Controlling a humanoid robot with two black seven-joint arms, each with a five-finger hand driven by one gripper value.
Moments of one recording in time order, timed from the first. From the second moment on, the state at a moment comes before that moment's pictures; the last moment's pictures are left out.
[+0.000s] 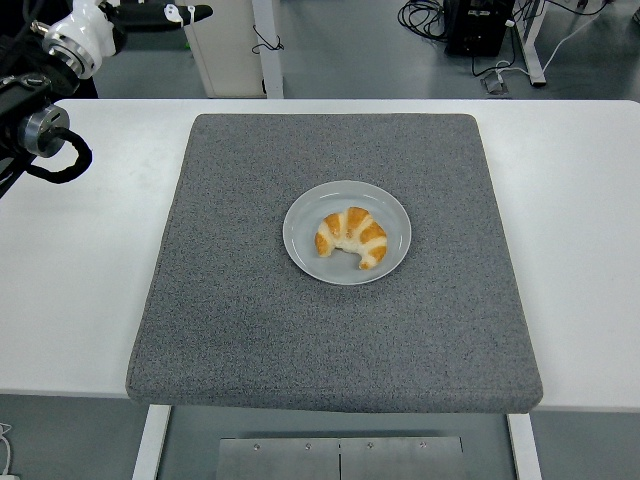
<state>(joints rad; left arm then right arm) -1.23 0.42 -0.24 -0.67 0.25 0.02 -0.35 -0.11 0.00 0.02 0.10 -0.11 0.03 0.40</state>
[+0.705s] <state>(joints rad) -1.11 0.07 -0.38 -0.36 0.07 -0.08 -0.33 -0.11 0.00 0.02 0.10 -0.10 0.03 0.40</state>
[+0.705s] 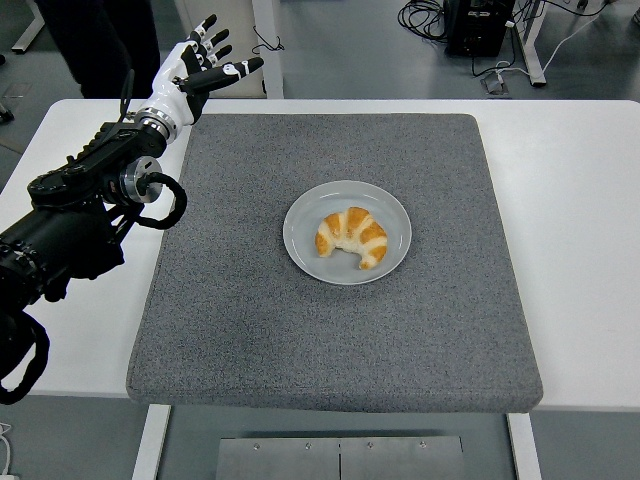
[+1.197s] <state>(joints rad) -1.10 0.04 -0.50 -0.34 0.06 -0.08 -0.32 -0.11 0.00 0.02 0.10 -0.10 0.03 0.40</state>
